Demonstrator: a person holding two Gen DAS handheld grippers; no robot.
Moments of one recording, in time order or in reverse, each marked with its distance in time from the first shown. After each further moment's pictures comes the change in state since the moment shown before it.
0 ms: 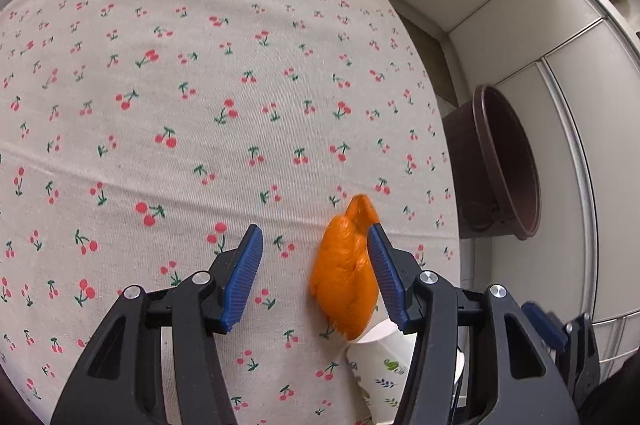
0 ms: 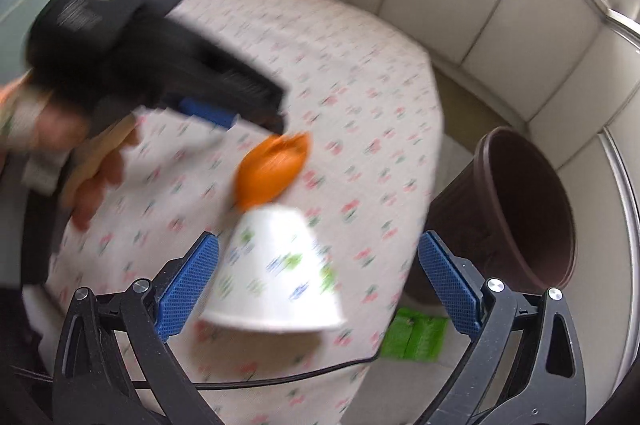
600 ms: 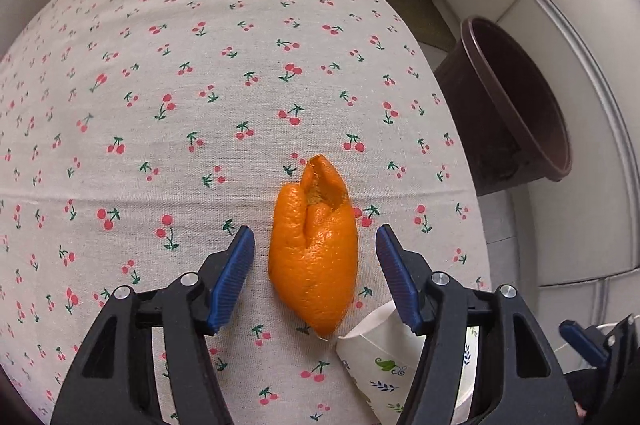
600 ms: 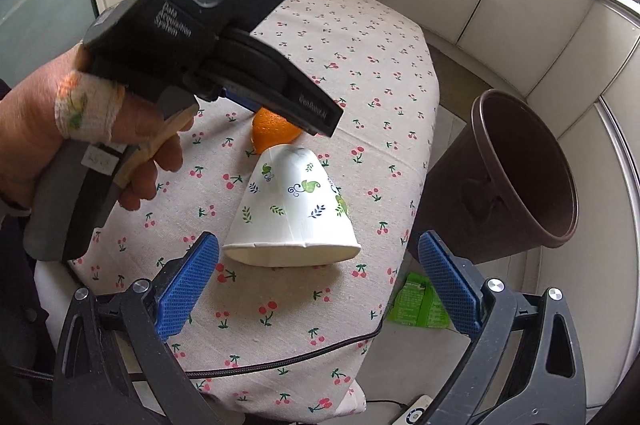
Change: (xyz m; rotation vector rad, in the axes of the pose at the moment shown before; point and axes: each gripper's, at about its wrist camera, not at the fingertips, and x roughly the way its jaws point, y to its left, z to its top) left arm 0.025 -0.049 -0.019 0.236 0.035 0.151; right arm -0.020 -0.001 -0.032 0.059 0.026 0.006
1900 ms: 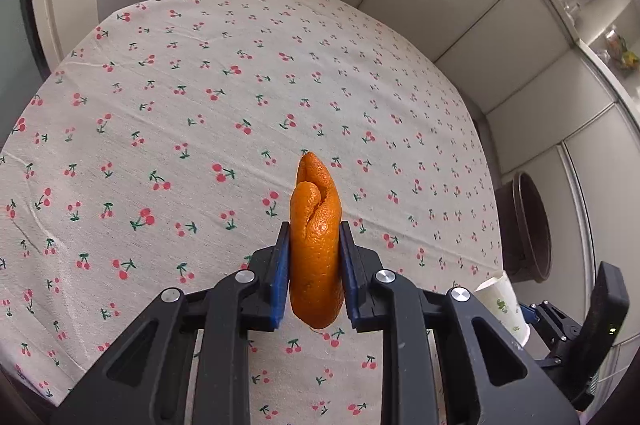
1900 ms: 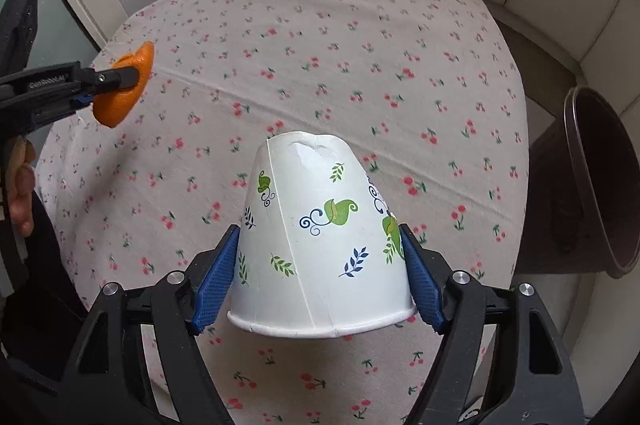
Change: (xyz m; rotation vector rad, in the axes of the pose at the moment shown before) left arm -0.109 0.208 -0.052 -0.411 -0.253 -0.061; right arm 0.066 0.030 0.086 0.094 0.122 0.200
